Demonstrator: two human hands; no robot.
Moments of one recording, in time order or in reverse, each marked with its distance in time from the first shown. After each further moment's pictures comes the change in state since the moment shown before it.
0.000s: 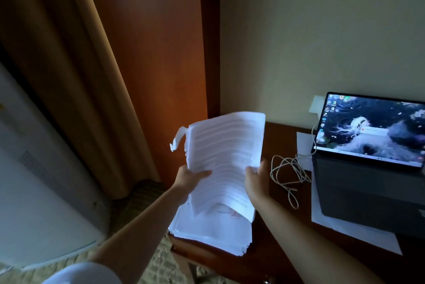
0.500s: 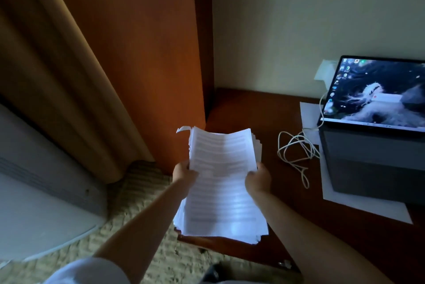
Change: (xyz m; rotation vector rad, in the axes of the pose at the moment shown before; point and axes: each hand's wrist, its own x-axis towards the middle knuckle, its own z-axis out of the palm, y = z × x) left_hand 0.070 -0.061 -0.017 0.397 0.007 -0.047; right_hand 0.024 0.076 0.045 -0.345 0.050 0.216
